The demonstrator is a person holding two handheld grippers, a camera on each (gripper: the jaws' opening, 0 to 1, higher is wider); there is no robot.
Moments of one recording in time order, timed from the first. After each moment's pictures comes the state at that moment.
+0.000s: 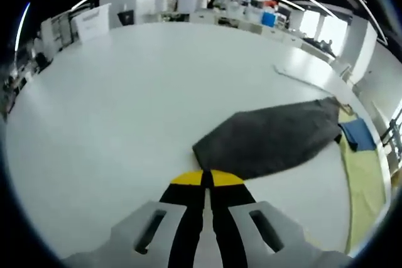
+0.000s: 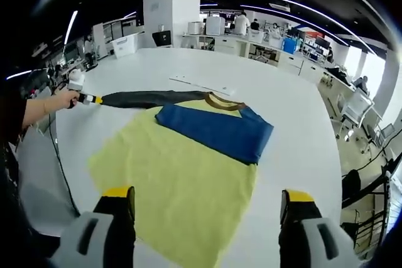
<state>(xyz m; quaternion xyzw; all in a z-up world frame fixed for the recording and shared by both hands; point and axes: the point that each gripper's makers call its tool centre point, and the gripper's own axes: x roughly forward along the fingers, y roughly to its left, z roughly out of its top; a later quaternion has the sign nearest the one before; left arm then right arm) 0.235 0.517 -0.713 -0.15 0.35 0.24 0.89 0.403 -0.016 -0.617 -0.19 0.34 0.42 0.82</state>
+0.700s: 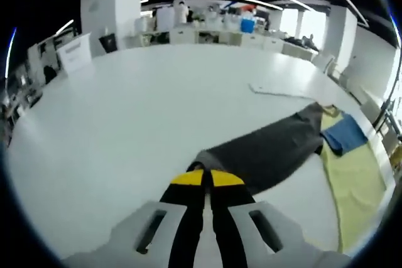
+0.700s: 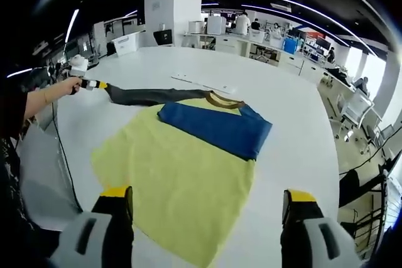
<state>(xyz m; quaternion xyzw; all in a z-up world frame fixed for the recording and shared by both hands) 0.283 0.502 -0.650 -0.08 0.32 0.18 0.93 0.396 -0.029 -0.613 -0.20 0.35 0.42 0.81</state>
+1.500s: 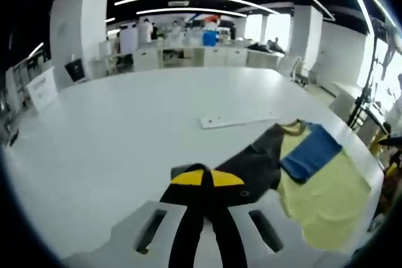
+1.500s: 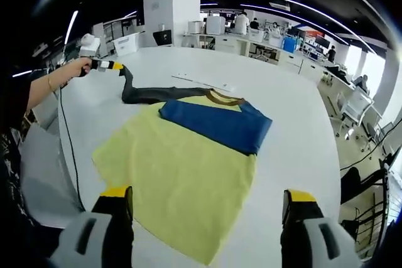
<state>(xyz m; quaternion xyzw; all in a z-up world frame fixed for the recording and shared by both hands) 0.370 0.443 -0.593 -0.05 0.27 0.08 0.96 0.389 -0.034 -0.617 -0.19 0.34 0.42 0.82</state>
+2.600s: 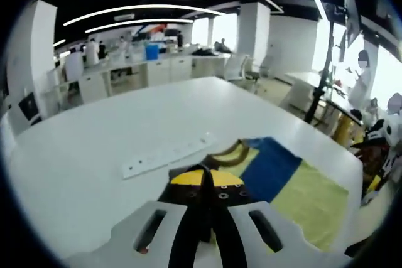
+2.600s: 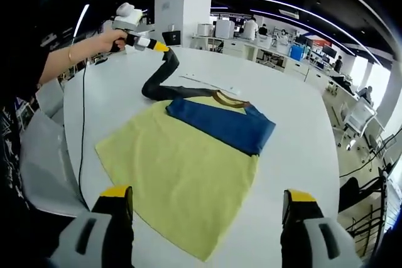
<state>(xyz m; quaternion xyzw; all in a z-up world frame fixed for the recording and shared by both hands) 0.476 0.298 -0.552 0.00 0.24 -0.10 0.96 0.383 -0.041 -0.620 -0.21 0.33 0.44 0.81</state>
